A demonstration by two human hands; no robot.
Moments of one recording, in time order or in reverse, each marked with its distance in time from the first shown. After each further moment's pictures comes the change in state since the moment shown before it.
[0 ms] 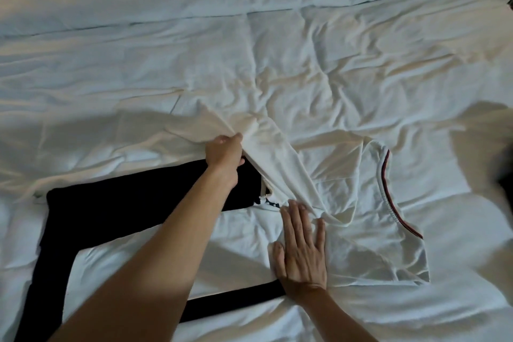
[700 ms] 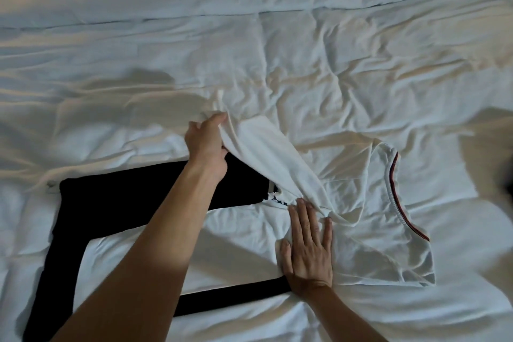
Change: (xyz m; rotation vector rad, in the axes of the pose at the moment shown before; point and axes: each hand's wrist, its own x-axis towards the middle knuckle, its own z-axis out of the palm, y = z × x) left_hand -0.018 0.037 -0.046 -0.432 0.003 0.058; right_hand 0.000 -0.002 -0.003 -0.004 0.031 0.005
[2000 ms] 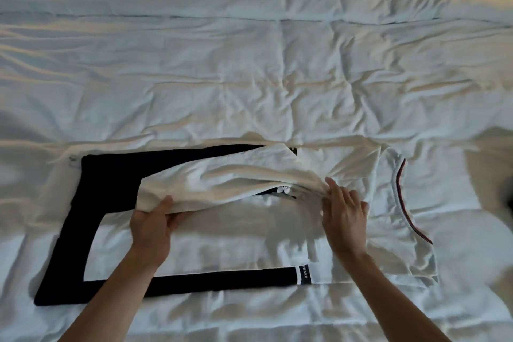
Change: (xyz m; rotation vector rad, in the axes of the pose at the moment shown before) left_hand -0.021 -0.067 -0.199 -0.134 0.168 0.001; right_hand 0.054 0.036 -0.049 0.051 0.320 -0.010
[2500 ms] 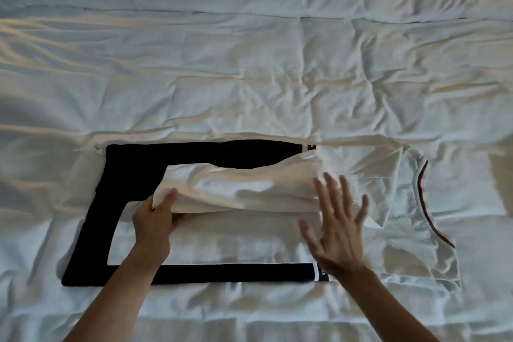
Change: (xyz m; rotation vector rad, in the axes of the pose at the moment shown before) left_hand -0.005 0.016 -0.025 0.198 0.062 0.071; right_hand -0.030 -0.056 -0.021 0.069 -0.190 -0.174
